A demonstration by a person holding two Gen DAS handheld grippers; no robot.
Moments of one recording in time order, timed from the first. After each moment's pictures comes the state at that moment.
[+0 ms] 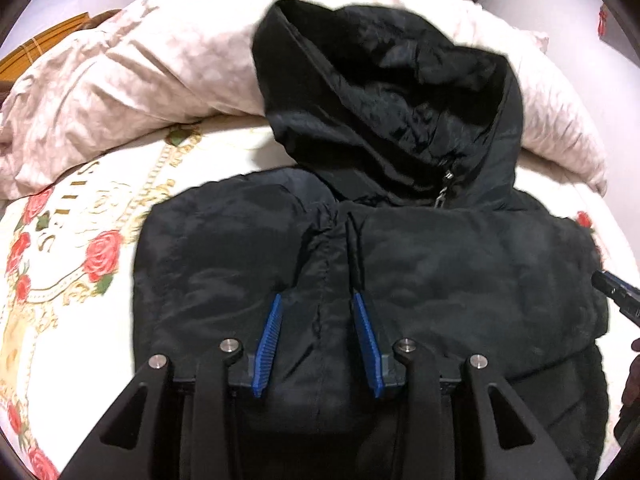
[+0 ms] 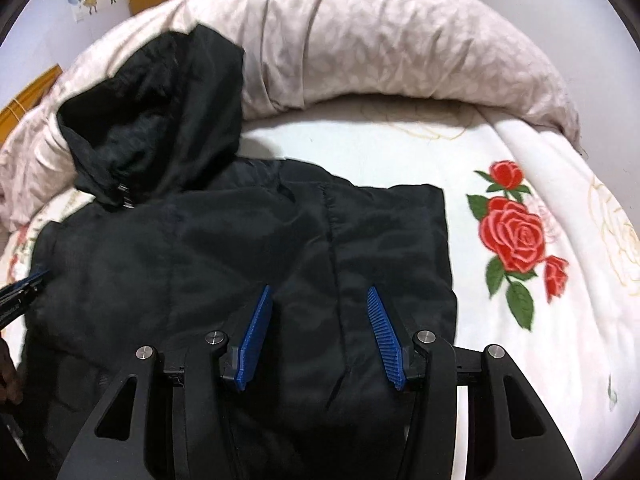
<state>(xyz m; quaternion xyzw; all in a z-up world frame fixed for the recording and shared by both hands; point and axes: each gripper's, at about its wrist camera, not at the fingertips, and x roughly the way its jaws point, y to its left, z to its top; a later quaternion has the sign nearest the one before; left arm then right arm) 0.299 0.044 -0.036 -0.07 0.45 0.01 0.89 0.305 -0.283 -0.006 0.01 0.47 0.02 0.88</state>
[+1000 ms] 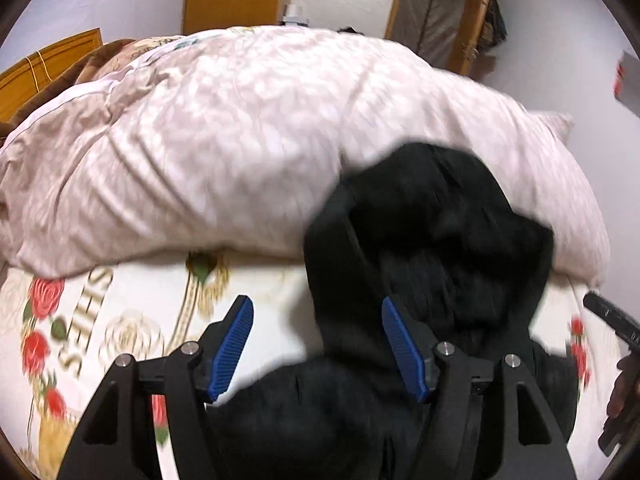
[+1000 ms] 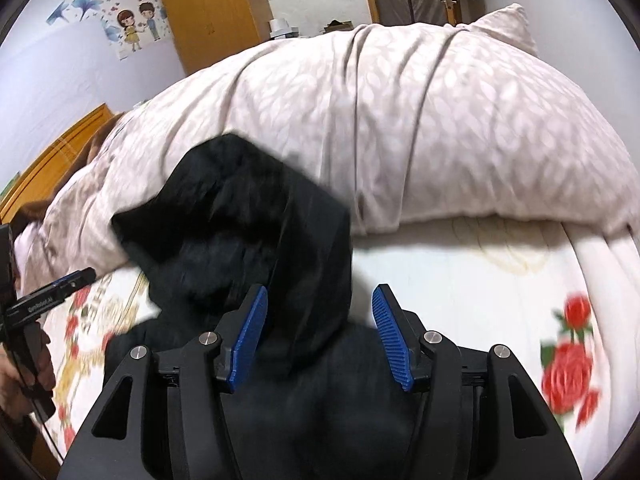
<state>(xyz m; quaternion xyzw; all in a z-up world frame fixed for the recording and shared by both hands) 0.441 0.120 0.055 -0.10 0.39 0.02 0.91 0.465 -0.227 0.069 0.05 0.42 0.12 0.90</state>
